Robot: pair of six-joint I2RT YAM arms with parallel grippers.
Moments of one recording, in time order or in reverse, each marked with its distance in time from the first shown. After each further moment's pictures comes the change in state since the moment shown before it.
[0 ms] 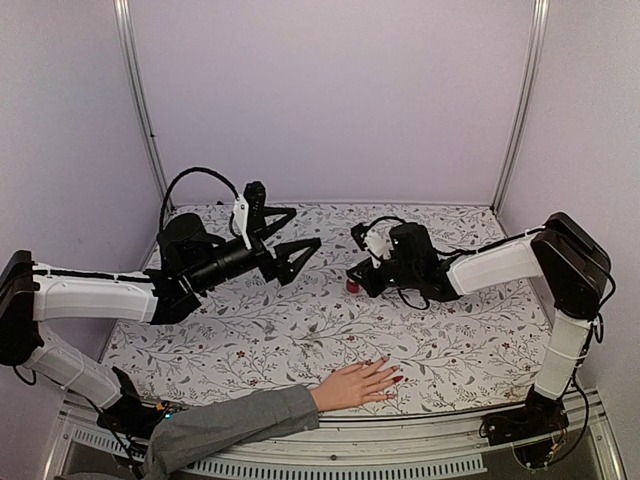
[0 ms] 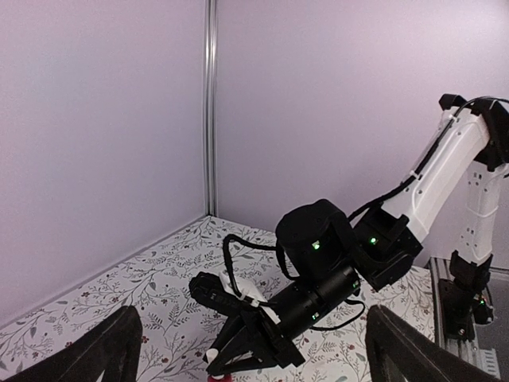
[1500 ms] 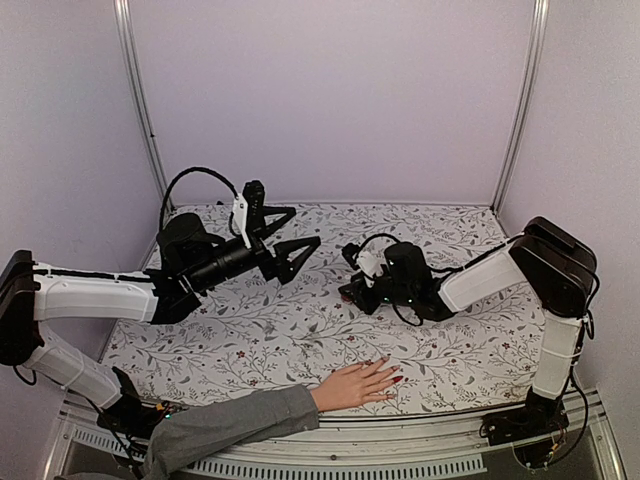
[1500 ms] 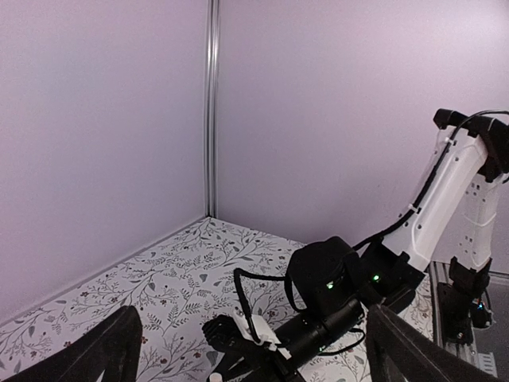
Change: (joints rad) left arm 0.004 0.003 0.000 0.009 0.000 -0.015; right arm 0.050 0.079 -0.079 0.205 0.011 -0.121
